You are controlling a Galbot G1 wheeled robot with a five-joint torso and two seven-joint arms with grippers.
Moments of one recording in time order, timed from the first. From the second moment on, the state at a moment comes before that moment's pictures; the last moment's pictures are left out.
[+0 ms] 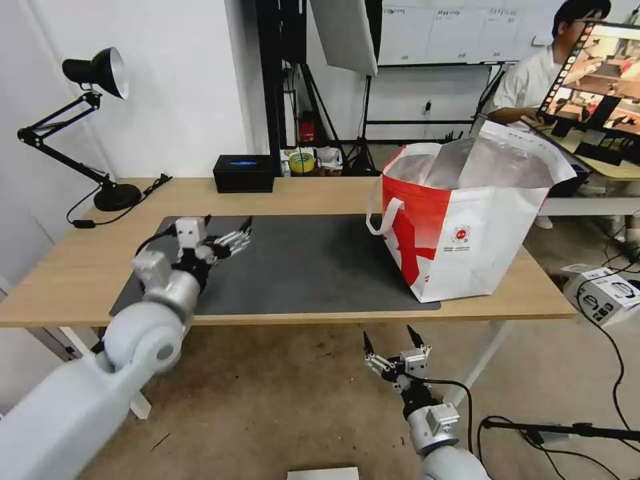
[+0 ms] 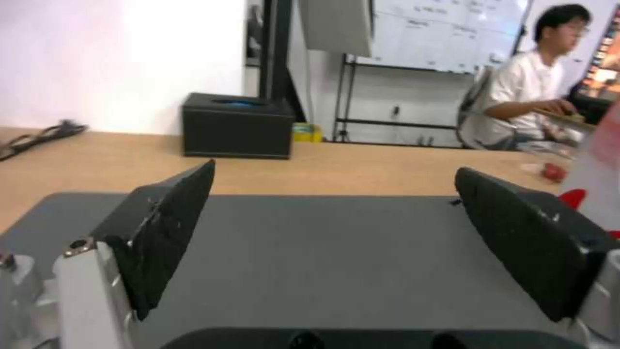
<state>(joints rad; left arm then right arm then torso) 1.13 -0.79 -0.29 -2.07 -0.83 0.09 -0.34 -1.45 1.05 0.06 1.93 0.27 0.19 0.39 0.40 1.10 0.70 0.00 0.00</state>
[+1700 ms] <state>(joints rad) 1.72 -1.16 -0.59 -2.08 -0.52 -0.11 -0.22 -1.45 1.03 0.07 1.96 0.26 0.21 0.40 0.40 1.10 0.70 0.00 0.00</state>
